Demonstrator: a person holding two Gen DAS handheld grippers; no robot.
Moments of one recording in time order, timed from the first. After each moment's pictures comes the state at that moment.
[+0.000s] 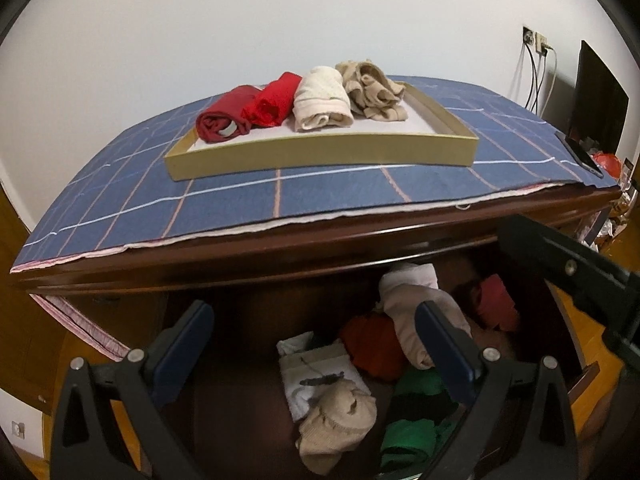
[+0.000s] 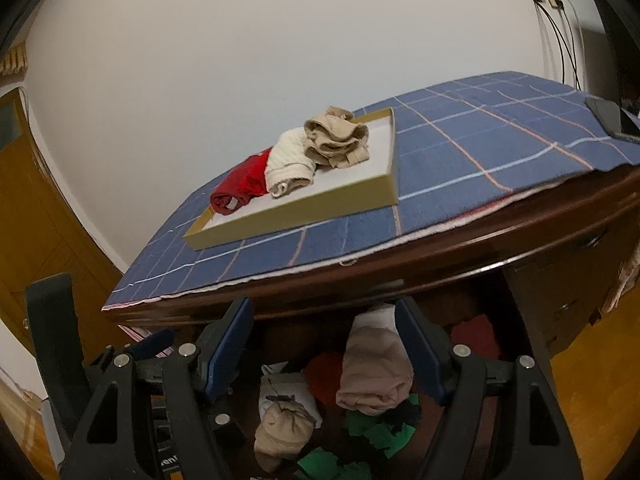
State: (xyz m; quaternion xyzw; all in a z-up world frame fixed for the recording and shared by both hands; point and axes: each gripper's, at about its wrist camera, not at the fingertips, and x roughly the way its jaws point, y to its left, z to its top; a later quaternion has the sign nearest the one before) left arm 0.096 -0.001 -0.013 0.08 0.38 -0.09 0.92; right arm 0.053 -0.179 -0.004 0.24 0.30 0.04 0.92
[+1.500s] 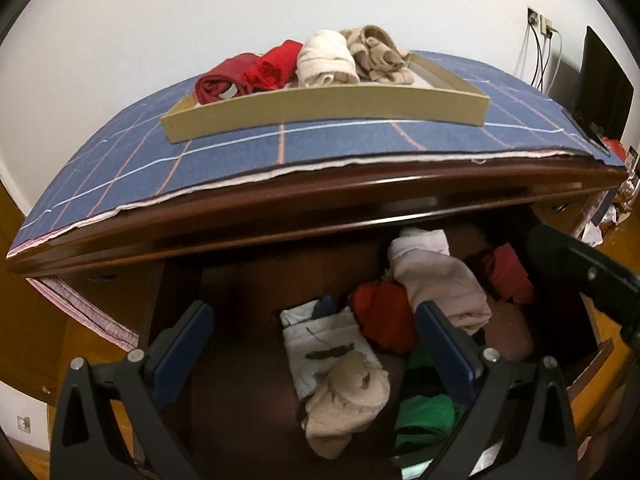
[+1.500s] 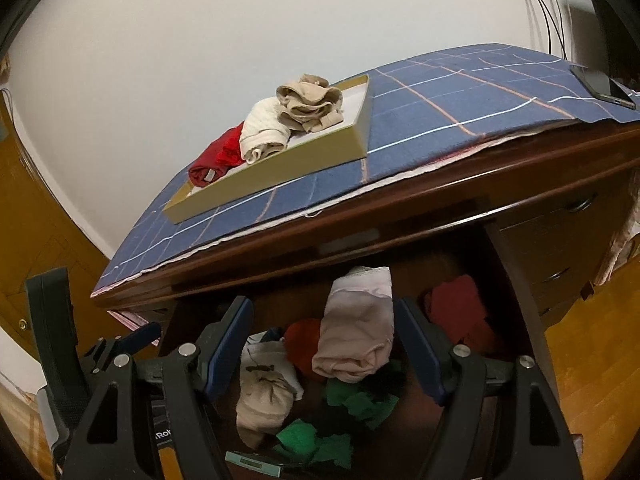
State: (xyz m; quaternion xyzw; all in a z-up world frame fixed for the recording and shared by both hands) left arm 0.096 0.004 -0.036 0.09 0.42 -0.08 0.90; right arm 0.044 -0.185 -0.028 0.25 0.34 0.03 0.91
